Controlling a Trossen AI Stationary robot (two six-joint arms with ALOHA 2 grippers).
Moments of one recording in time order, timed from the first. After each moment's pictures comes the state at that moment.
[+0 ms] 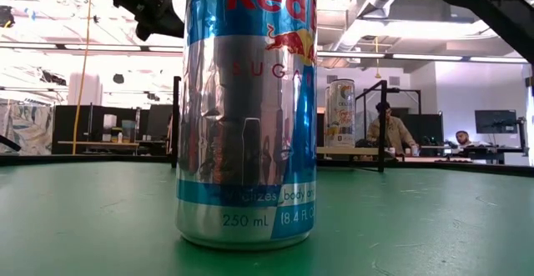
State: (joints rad) left arm 0.58 0.86 0.83 -0.27 0.02 0.00; right arm -0.25 2.20 2.11 -0.72 0.21 0.39
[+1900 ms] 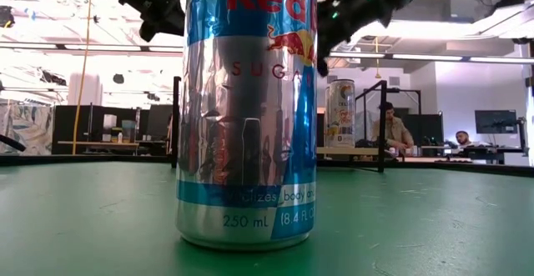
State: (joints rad) left arm 0.43 0.91 0.83 -0.23 -0.12 -0.13; right arm -0.21 1.57 1.07 0.03 -0.02 0.22
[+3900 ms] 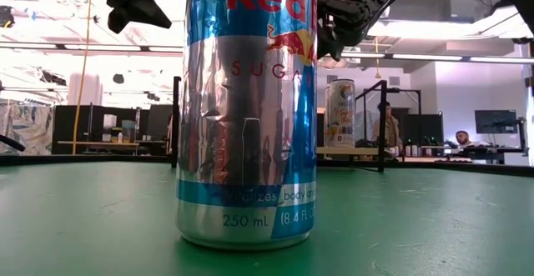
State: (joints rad) left arm 0.43 0.70 0.83 -0.46 -0.12 -0.23; right arm -0.18 1.95 1.26 0.31 0.31 0.31
